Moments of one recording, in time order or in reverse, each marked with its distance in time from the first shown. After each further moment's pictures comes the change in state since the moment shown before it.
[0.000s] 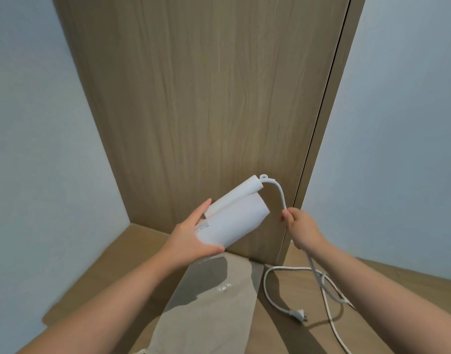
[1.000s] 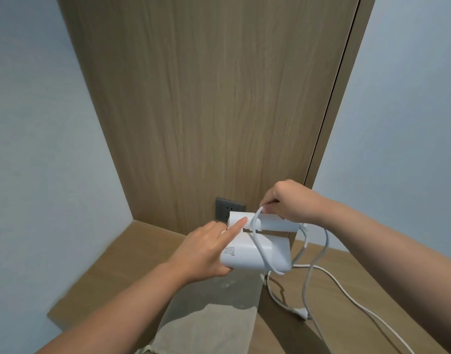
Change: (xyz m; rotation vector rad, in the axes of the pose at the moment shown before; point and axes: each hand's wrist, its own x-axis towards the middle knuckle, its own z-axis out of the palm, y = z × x) left_hand -0.002 -0.008 0.019 0.760 -0.097 0.564; right_hand -0.007 -0.088 -0.040 -0.527 -0.337 -0.490
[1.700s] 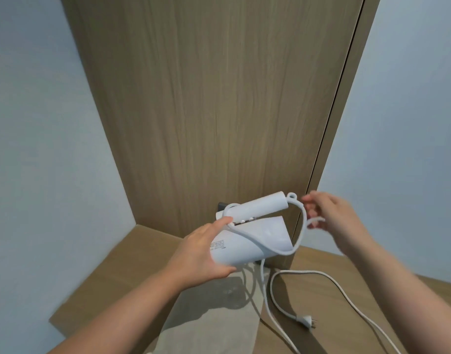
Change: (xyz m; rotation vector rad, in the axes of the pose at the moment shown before) left_hand -0.011 0.003 -0.015 -0.371 0.130 -0.306; right_hand -0.036 0.041 0.022 1.133 0.470 0.450
